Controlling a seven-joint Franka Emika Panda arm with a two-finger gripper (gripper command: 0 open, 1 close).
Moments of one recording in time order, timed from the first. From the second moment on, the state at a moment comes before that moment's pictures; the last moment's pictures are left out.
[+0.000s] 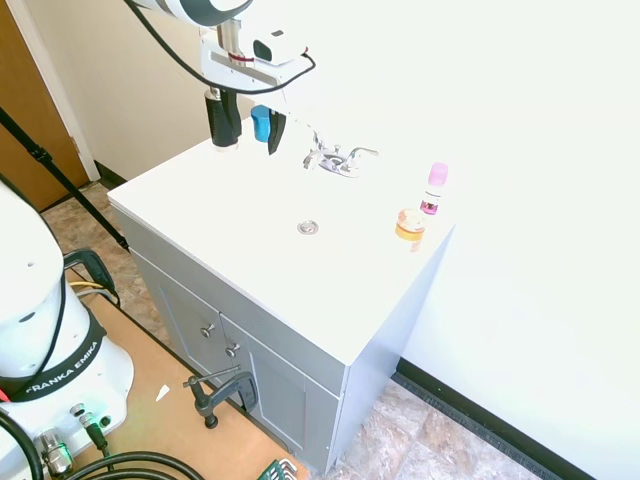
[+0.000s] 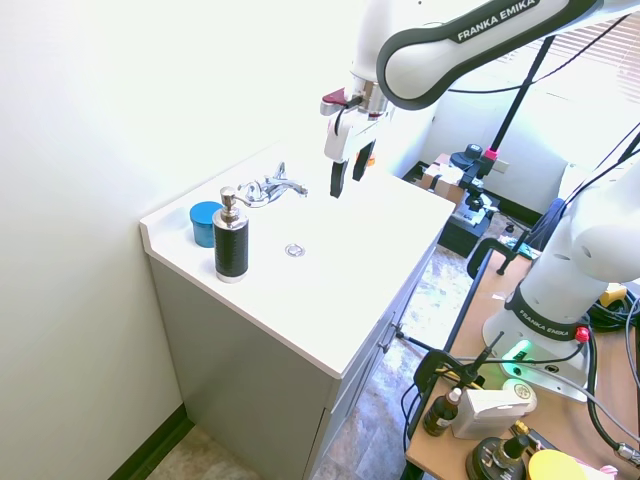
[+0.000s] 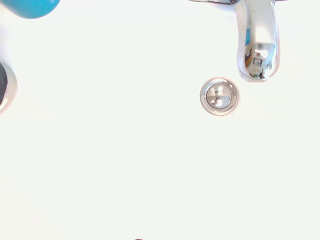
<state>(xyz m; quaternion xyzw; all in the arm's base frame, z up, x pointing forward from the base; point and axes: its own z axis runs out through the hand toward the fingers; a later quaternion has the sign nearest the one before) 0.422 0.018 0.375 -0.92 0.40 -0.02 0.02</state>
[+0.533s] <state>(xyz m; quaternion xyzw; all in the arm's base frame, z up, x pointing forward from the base) 0.495 -0.037 0.369 -0.86 0.49 -0.12 0.00</state>
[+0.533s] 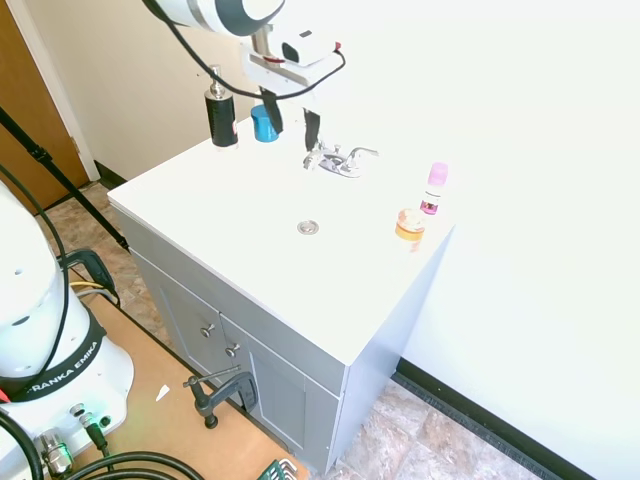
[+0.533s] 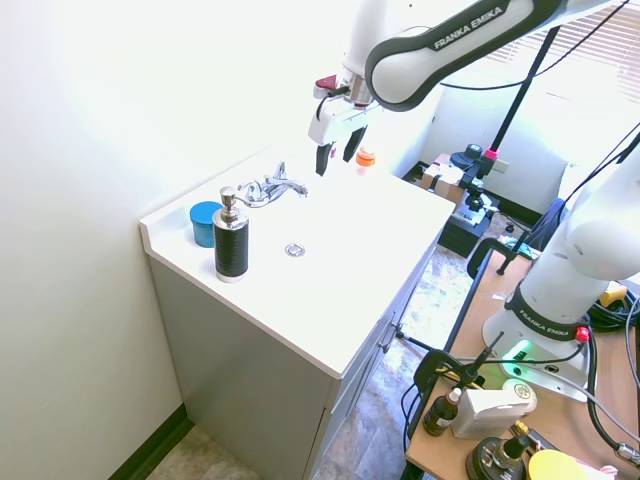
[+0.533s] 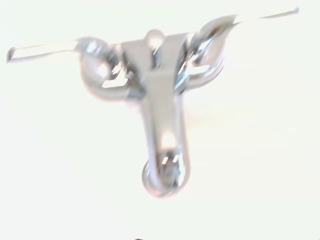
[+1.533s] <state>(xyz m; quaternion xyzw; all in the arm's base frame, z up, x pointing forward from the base) 0.626 -0.096 0.319 -0.82 0.53 -0.18 -0.05</state>
